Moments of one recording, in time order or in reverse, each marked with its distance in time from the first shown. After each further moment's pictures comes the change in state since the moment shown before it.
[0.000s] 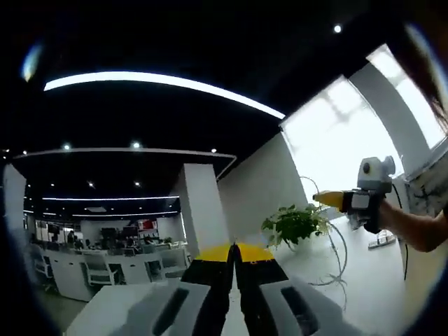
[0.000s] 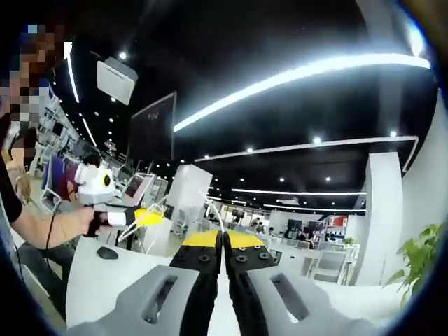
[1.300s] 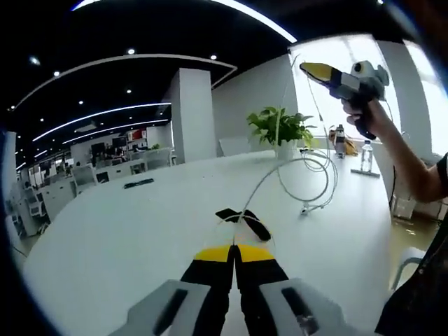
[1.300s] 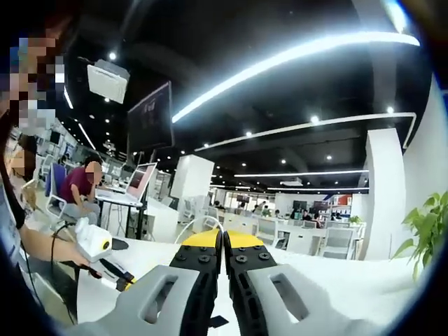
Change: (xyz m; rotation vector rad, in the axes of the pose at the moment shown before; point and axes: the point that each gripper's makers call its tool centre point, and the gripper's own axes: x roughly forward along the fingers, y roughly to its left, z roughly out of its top) left arm -0.081 -0.048 -0.220 -0.138 0.565 -0.033; right arm -0.018 0.021 -0.067 0.075 0.114 0.023
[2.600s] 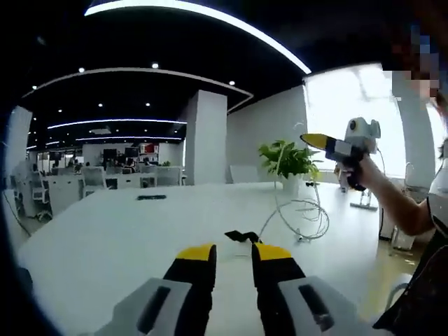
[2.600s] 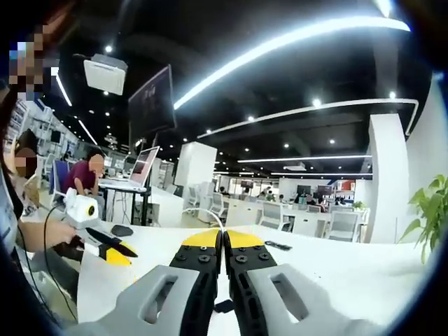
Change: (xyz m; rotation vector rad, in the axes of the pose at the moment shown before) left arm -0.055 0.015 0.030 -0.128 -0.208 0.015; right arm 0.005 0.011 -0.047 0.043 0.086 0.021
